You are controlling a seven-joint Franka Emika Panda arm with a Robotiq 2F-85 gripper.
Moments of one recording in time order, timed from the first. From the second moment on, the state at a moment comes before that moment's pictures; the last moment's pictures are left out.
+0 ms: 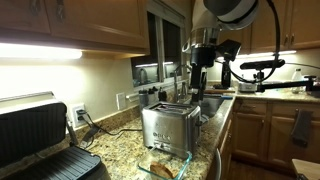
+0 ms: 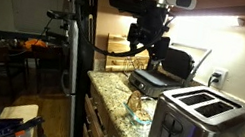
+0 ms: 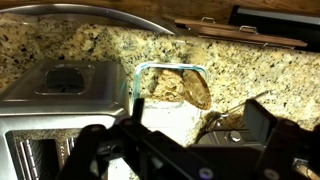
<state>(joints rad) 0.04 -0.37 -0.18 -2.41 0.17 2.11 -0.33</state>
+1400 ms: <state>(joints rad) 0.05 -0.13 -0.03 -2.28 0.17 2.11 -0.37</state>
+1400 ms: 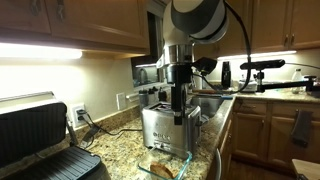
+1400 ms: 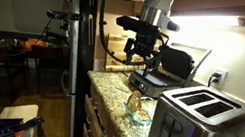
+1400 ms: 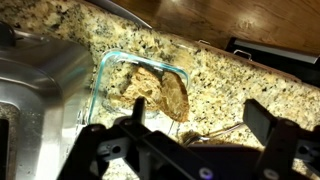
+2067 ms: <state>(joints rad) 0.05 0.01 0.04 -2.18 0.16 2.11 -0.37</state>
